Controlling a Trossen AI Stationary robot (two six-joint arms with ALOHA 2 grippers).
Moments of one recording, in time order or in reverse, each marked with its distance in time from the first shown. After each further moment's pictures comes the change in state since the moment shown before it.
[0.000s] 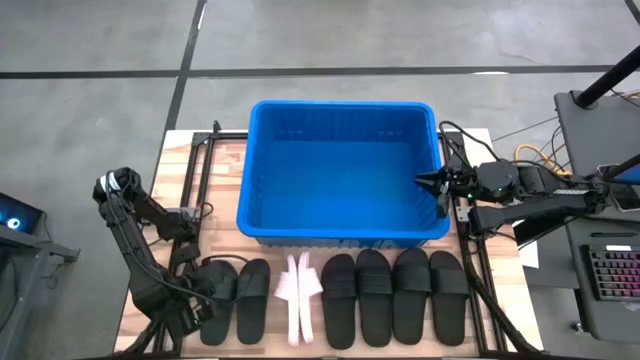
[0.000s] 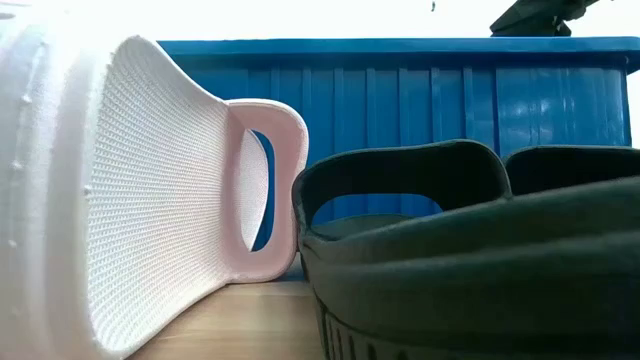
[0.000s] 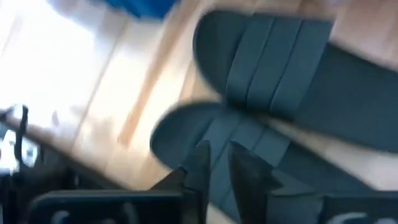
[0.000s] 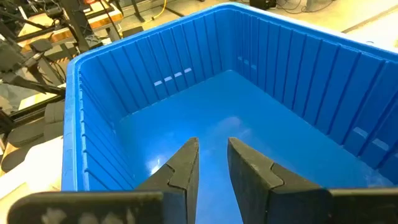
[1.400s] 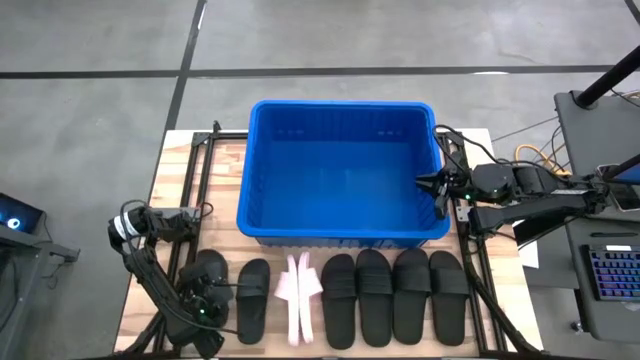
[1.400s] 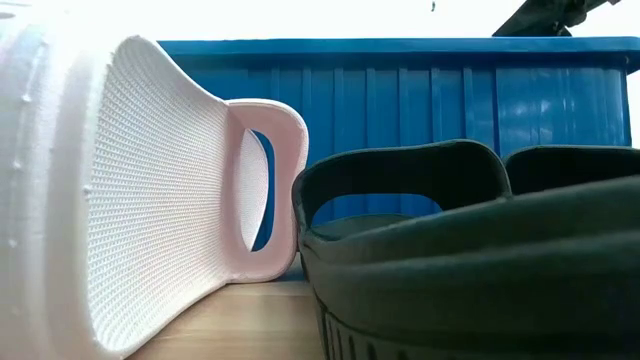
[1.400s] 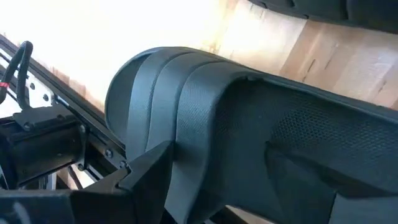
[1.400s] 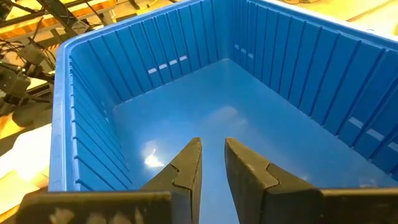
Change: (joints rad) left arm 0.000 0.380 0.022 -0.013 0.259 0.026; right arm 0.000 0.007 -0.006 -0.035 0.000 0.005
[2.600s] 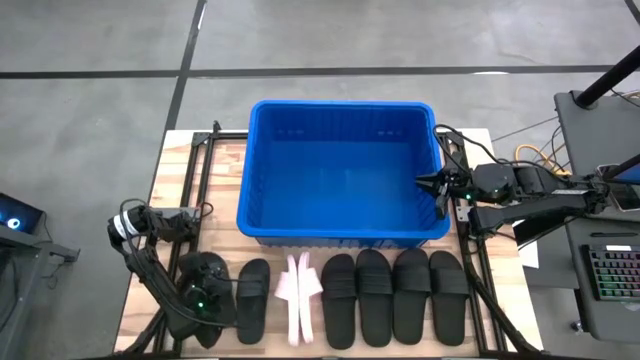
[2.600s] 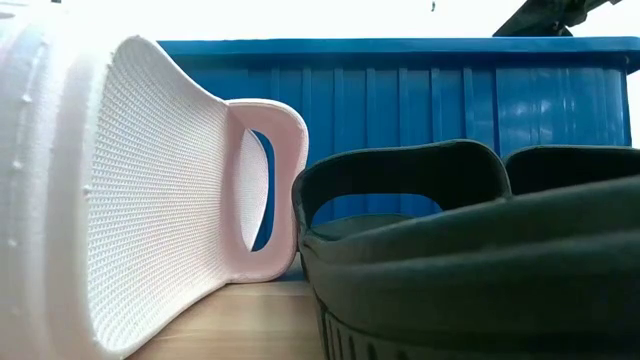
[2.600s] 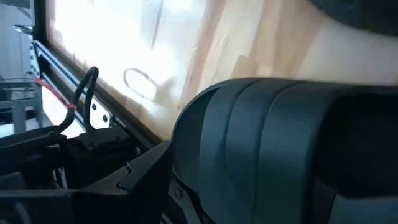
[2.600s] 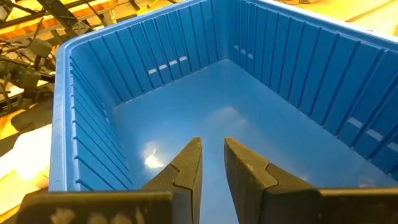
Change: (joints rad) left arm 0.000 -0.010 -0.088 -0.082 -0.099 0.001; right arm 0.000 0.000 0.000 -0.002 0.000 -0.003
